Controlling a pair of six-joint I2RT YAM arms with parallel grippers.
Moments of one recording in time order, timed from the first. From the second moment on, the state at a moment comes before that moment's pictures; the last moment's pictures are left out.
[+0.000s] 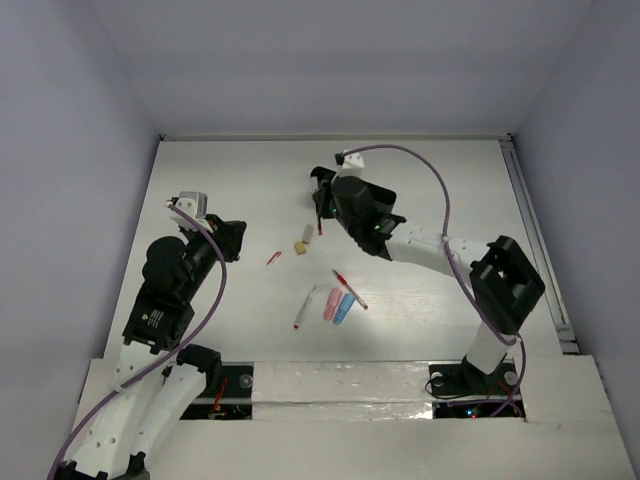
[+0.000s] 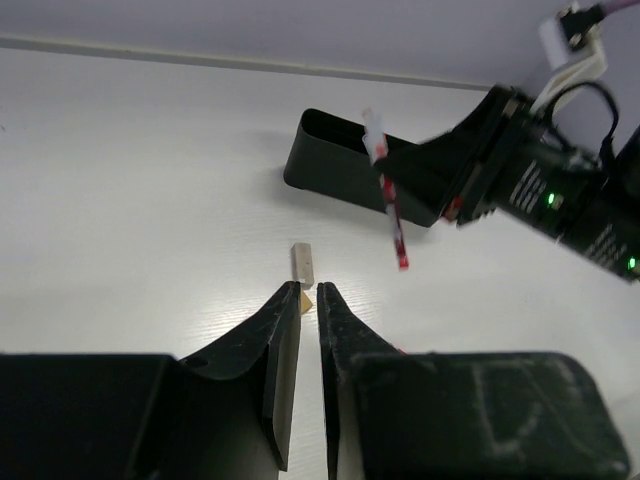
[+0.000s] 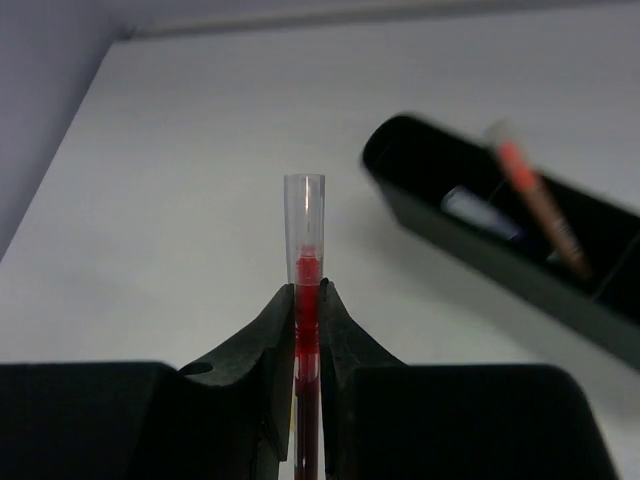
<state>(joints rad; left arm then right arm) -0.31 0.56 0.73 -0.28 0.06 -0.34 0.83 1.75 1.24 0.19 0.38 0.50</state>
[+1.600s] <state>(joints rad) -0.31 0.64 0.73 -0.27 0.10 -0.34 0.55 2.01 1.19 0.81 0.30 -0.11</state>
